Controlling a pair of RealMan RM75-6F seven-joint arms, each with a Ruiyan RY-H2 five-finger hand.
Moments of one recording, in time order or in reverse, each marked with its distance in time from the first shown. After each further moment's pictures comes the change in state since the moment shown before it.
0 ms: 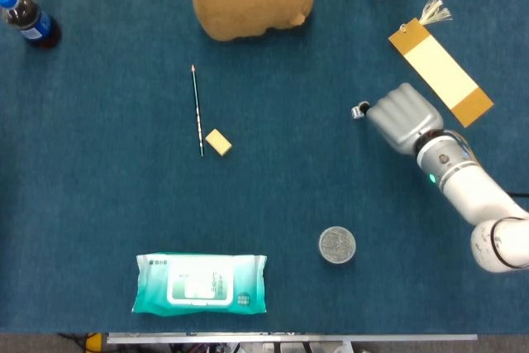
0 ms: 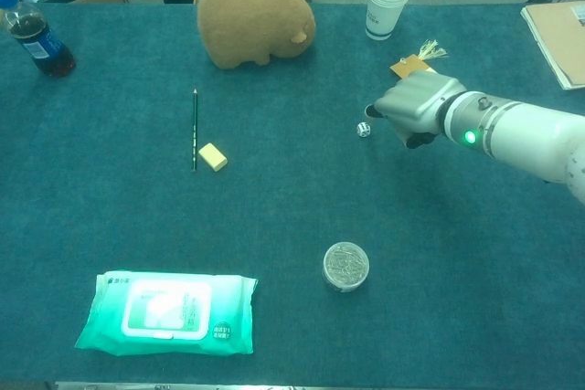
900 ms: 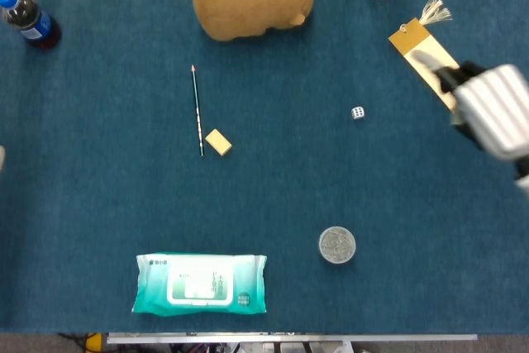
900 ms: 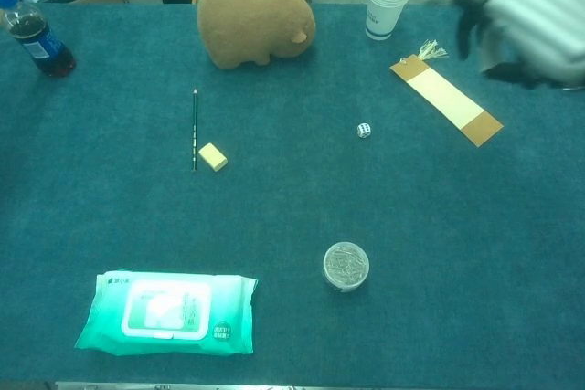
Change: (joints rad) left arm 0.018 -0.033 -0.030 -0.054 0.150 0.251 0.044; right arm -0.487 0.195 -0.024 0.003 -0.879 0.553 0.601
